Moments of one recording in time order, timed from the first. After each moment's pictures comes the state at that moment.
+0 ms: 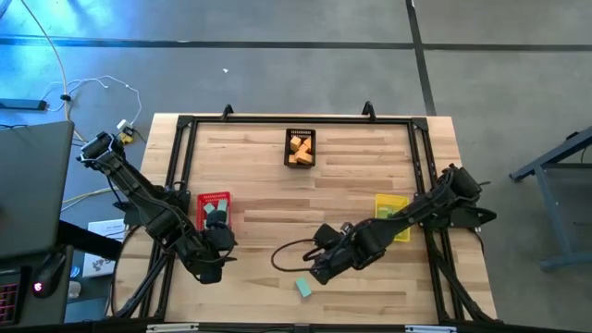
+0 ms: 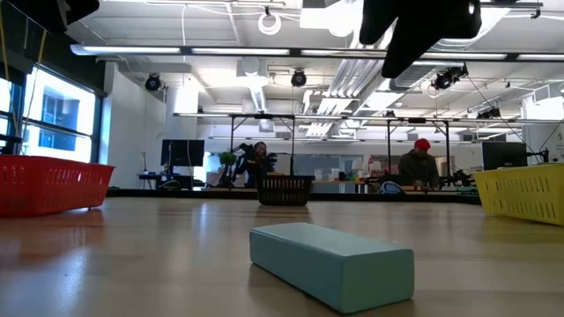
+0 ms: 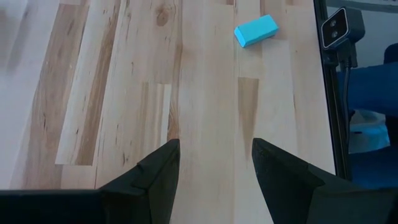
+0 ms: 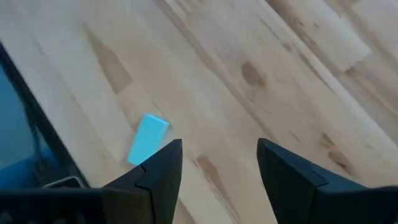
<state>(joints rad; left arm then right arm) -0.64 1.27 0.98 -0.76 -0.38 -0.73 0.51 1.85 1.55 -0.89 0.26 1.15</state>
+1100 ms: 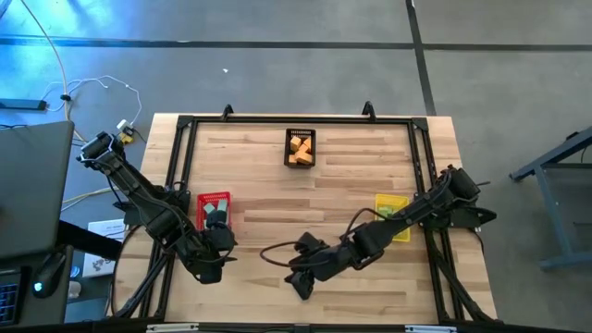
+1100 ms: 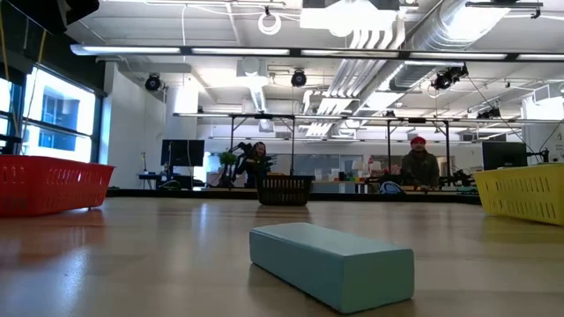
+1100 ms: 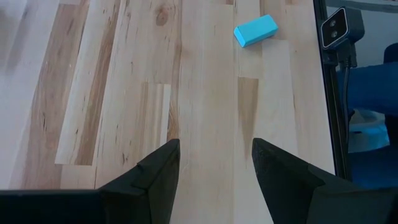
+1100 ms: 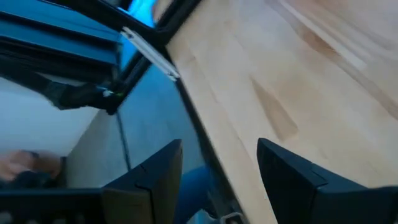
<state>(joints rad) -0.64 1.27 0.98 -0.76 -0.38 -0.73 0.51 1.87 1.56 -0.33 0.18 1.14</state>
